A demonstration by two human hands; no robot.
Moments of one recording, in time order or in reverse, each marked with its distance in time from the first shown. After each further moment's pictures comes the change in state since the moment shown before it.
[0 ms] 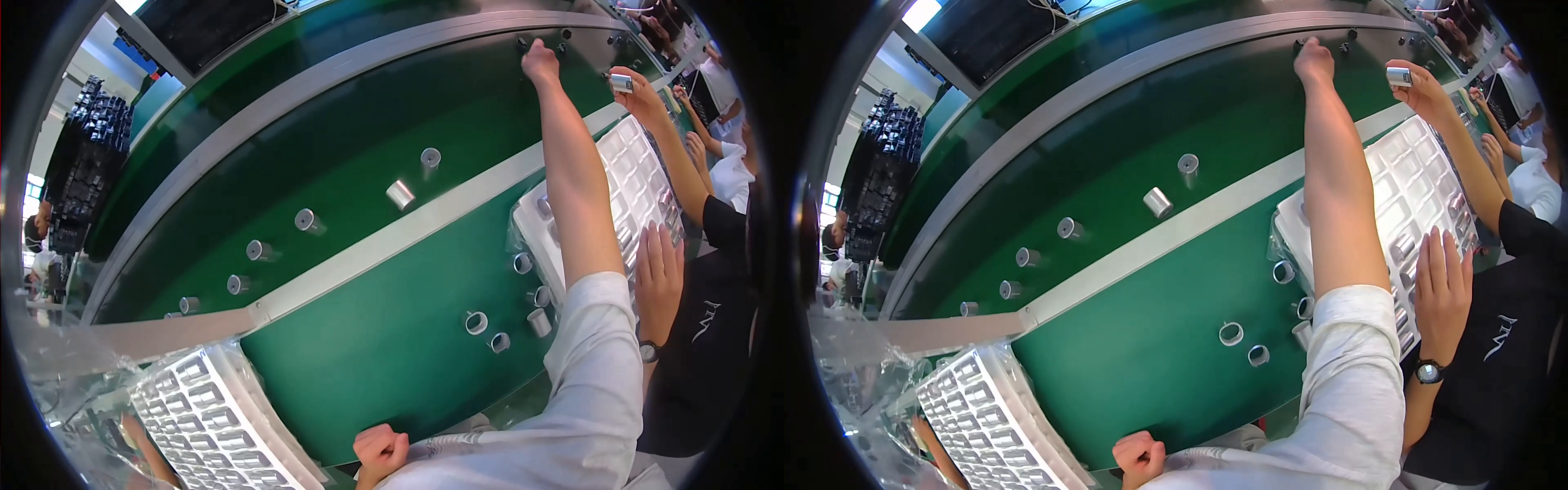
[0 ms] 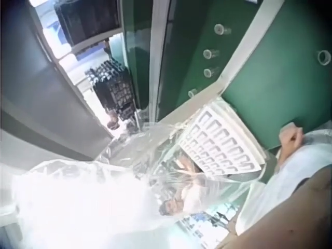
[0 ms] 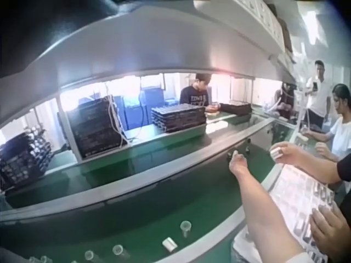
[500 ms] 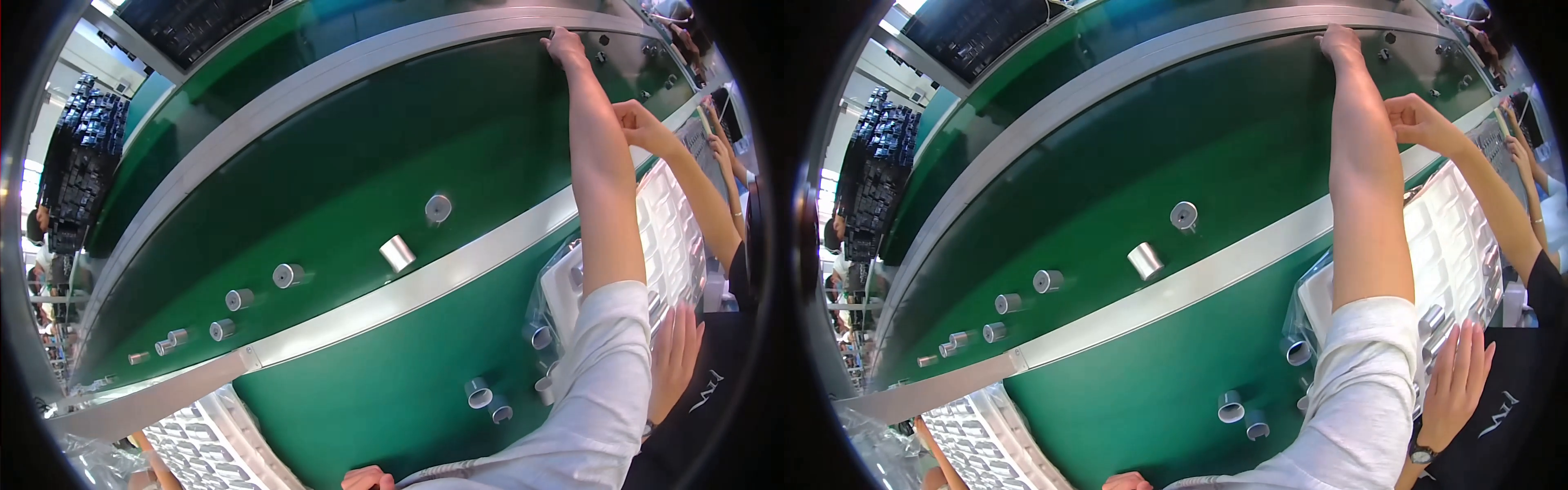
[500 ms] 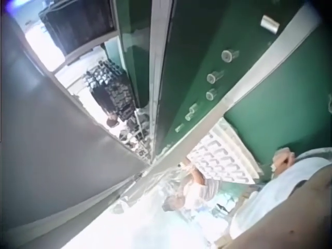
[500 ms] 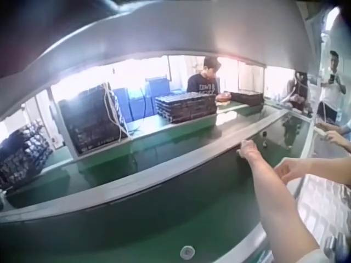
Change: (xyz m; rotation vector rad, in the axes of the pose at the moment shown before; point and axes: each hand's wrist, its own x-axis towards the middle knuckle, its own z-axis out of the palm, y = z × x) left_hand 0.001 0.035 0.014 0.097 0.216 -0.134; right_hand 0.071 -0.011 0.017 -0.124 -0.106 -0.077
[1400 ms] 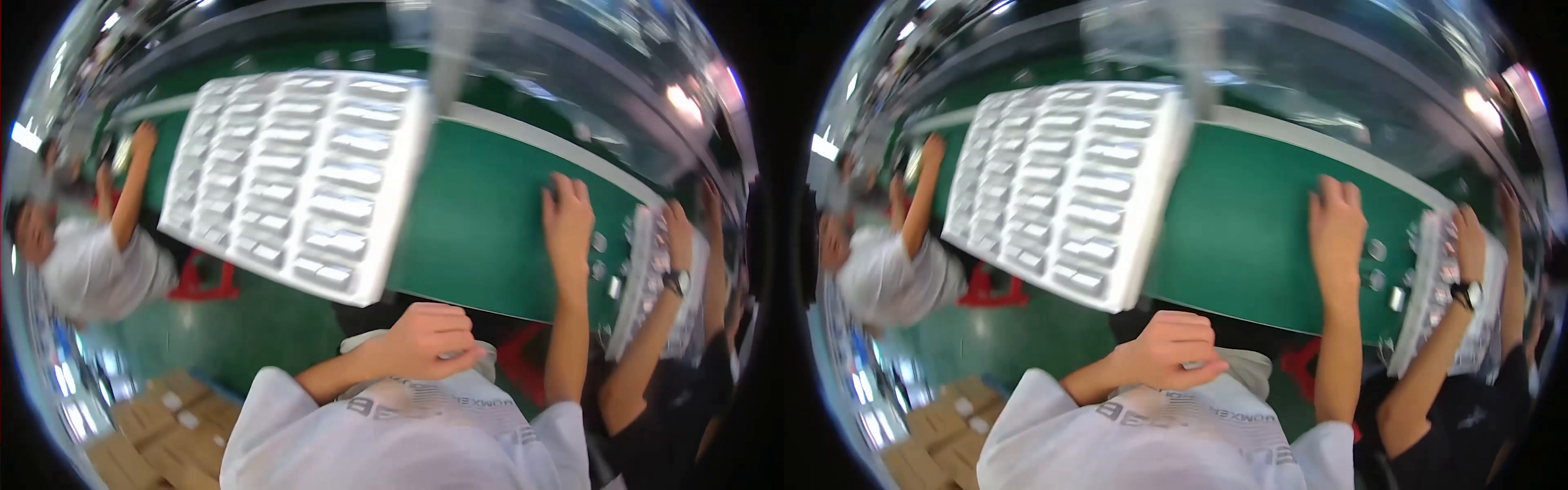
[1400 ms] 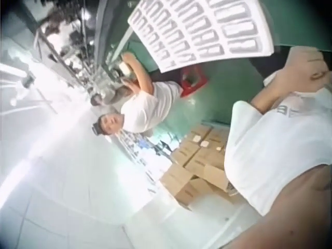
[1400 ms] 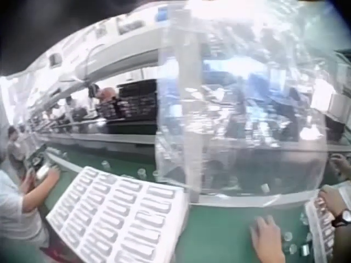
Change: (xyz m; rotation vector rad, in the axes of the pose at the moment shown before) left_hand -0.062 0.011 -0.089 -0.151 -0.169 0.520; right_hand -0.619 -0.088 -0.155 0.420 -0.035 -0.844
